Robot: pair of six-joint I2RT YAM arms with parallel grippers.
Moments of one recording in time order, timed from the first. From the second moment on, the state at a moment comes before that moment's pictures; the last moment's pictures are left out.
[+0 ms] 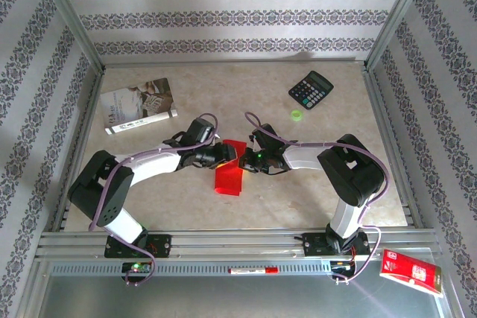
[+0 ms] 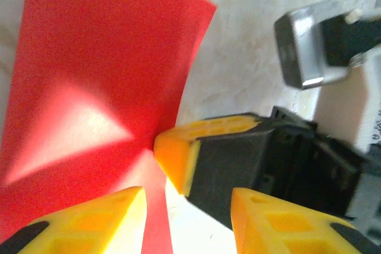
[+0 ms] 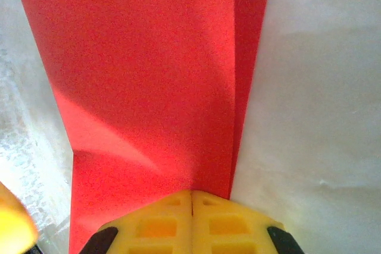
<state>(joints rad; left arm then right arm) -0.57 1.59 0.81 -0.10 0.44 -0.91 0.63 1.78 0.81 -0.03 -0.44 0.87</state>
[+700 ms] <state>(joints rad) -0.52 1.58 0.73 -0.21 0.40 -0.84 0.63 1.78 0.82 -0.03 -0.44 0.86</state>
